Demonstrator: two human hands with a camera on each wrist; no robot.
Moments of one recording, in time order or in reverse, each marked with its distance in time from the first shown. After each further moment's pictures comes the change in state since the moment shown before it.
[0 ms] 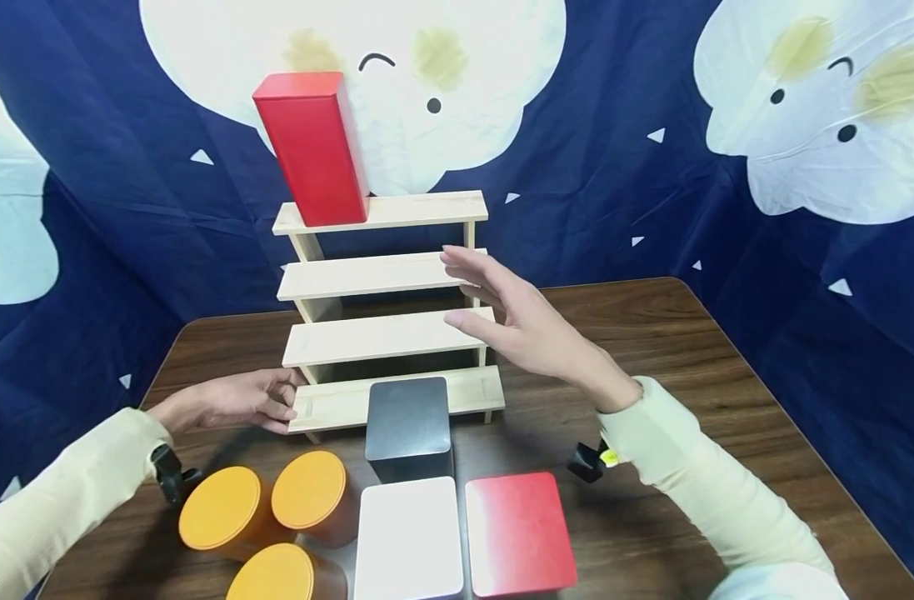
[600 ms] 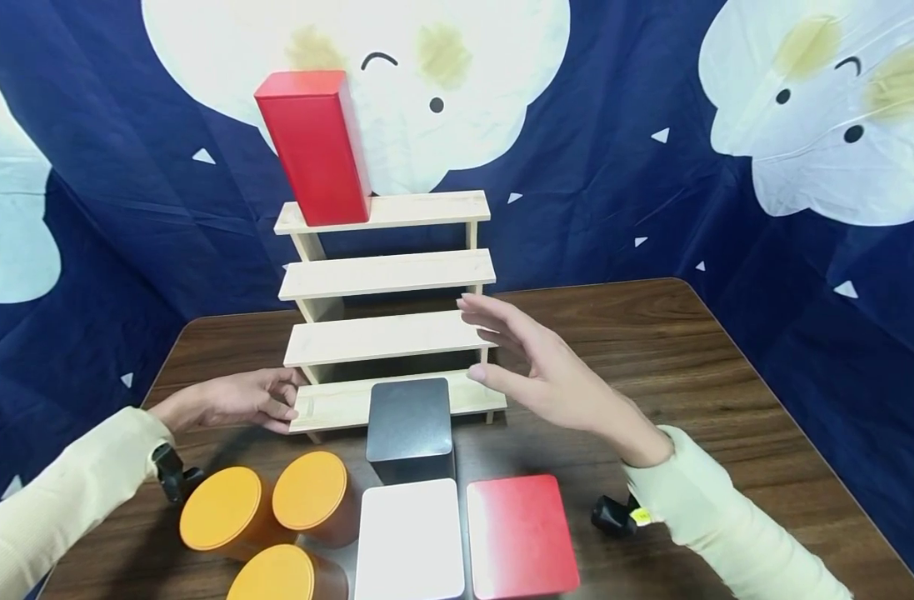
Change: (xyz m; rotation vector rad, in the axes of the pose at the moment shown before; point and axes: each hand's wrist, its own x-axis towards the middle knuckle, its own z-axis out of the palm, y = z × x) left_hand -0.001 0.002 0.000 0.011 -0.010 0.020; right_hand -0.045 -0.003 0.009 0.003 -0.032 0.044
